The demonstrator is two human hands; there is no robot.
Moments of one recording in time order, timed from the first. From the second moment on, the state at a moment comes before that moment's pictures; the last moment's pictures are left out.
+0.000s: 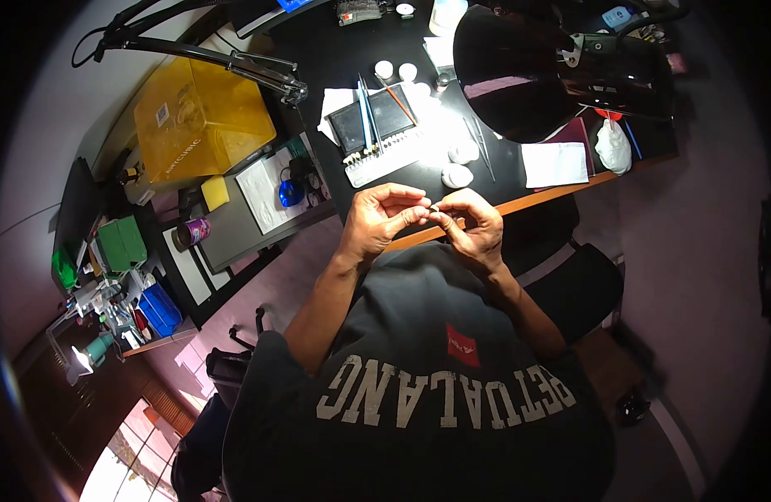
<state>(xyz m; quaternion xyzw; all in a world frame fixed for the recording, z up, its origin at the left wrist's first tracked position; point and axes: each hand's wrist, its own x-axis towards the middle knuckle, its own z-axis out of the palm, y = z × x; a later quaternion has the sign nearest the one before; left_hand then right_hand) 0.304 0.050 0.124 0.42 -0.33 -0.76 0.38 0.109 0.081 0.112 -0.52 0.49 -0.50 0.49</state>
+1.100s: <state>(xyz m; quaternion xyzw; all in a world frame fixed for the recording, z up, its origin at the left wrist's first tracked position) 0.302 0.050 0.135 0.39 -0.33 -0.77 0.39 0.107 0.076 0.144 -0.52 0.46 -0.52 0.49</state>
